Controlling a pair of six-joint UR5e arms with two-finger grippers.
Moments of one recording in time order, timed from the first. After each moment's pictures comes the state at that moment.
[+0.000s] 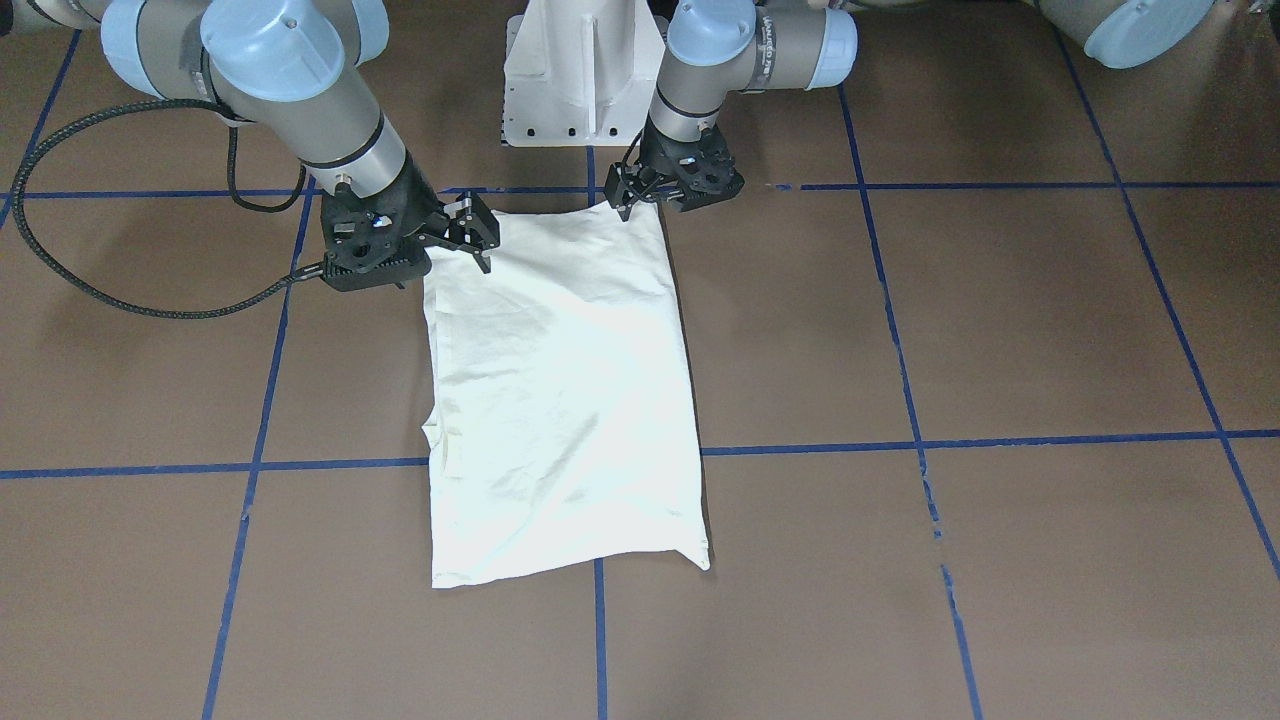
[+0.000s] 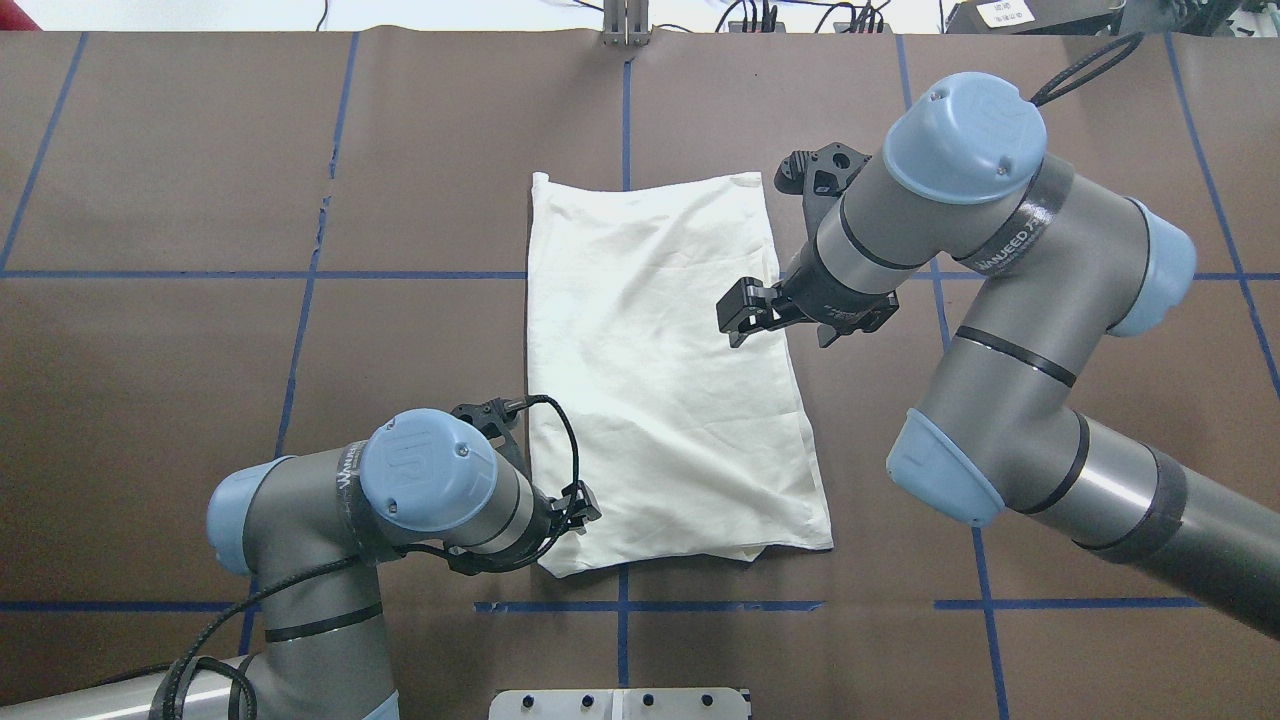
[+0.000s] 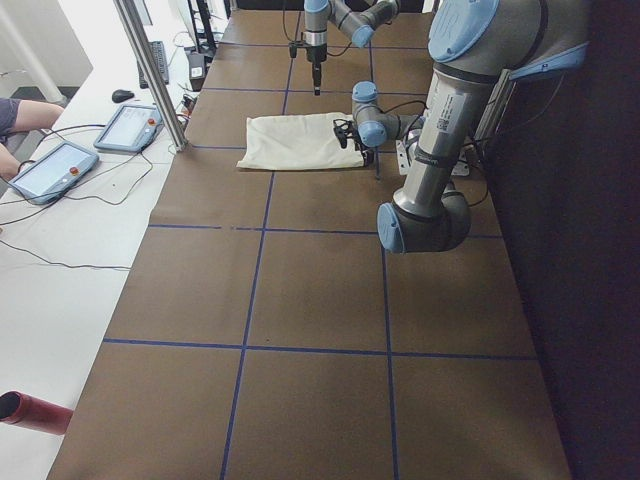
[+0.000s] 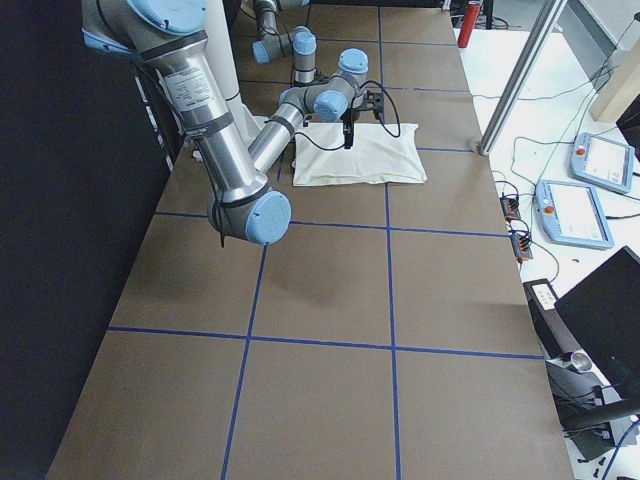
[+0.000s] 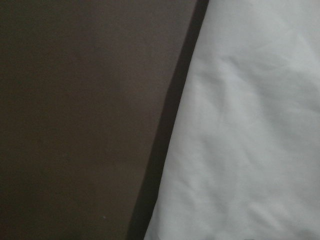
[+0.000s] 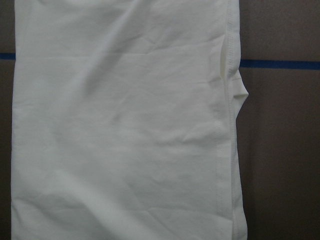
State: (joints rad) left arm -0.30 -2.09 -1.81 -1.72 -1.84 -1.78; right arm 0.69 -1.05 1.88 -1.57 2.11 1.06
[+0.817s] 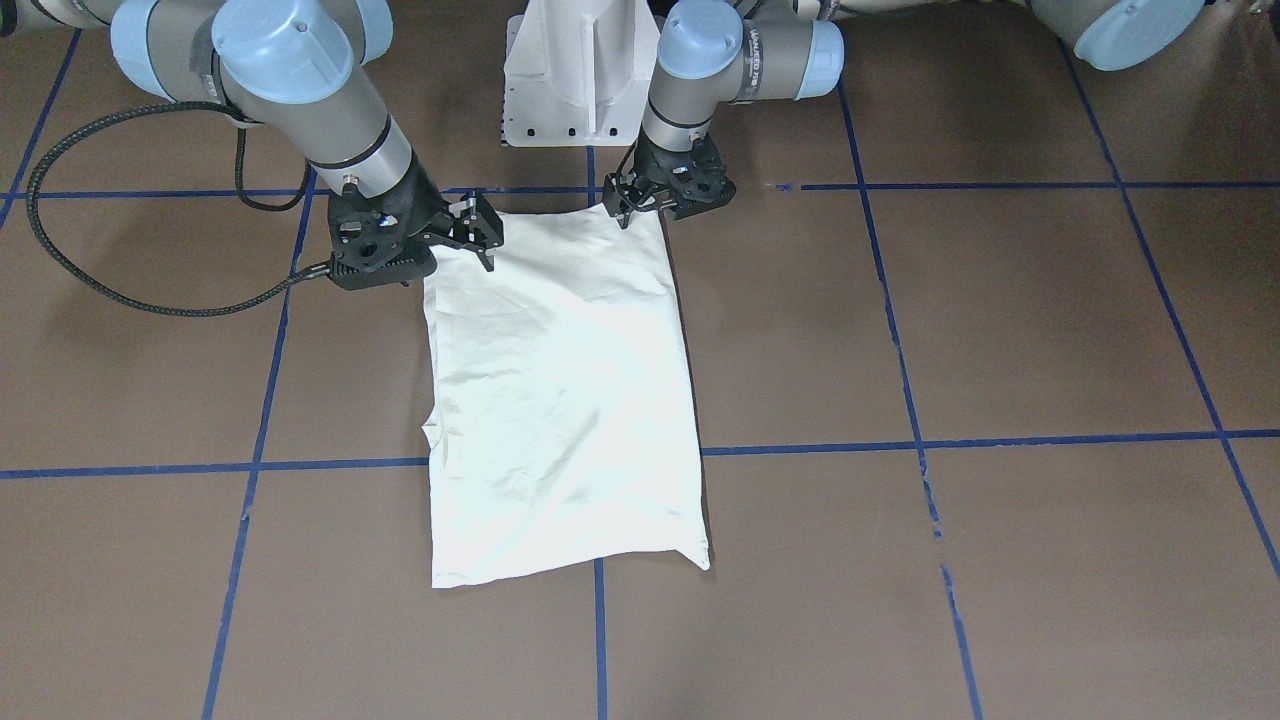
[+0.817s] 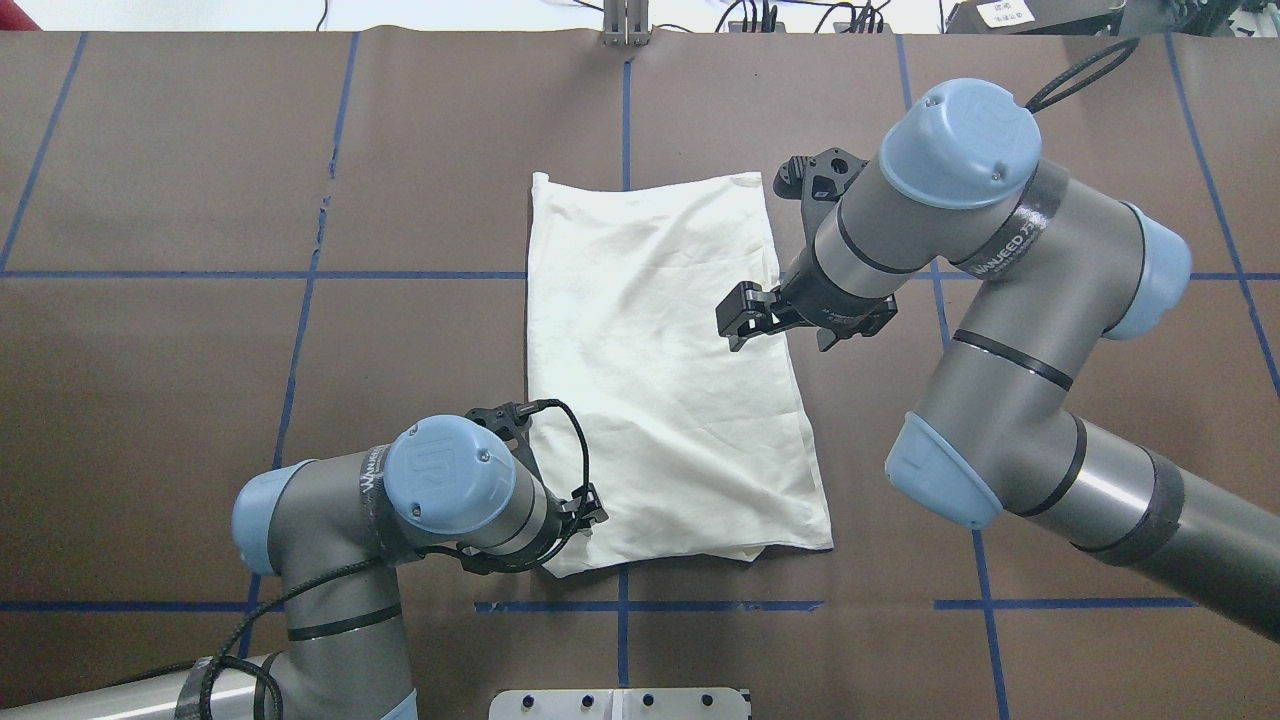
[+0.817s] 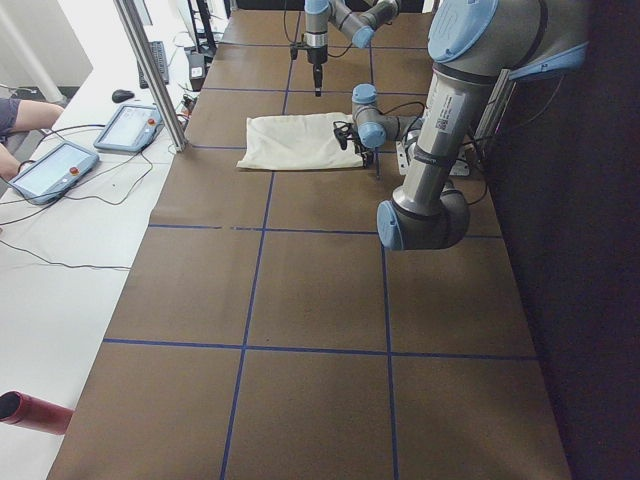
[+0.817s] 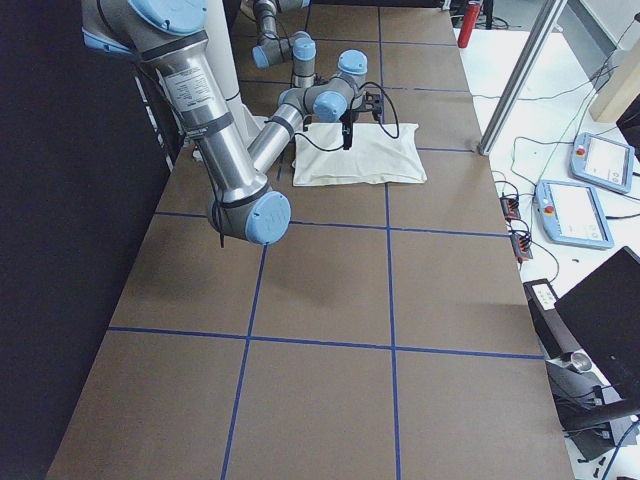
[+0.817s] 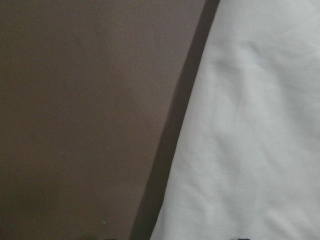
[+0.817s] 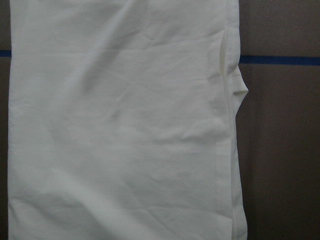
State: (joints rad) left arm -0.29 -2.12 -1.76 -1.74 -1.83 -1.79; right arm 0.68 -1.05 1.87 -1.57 2.11 1.06
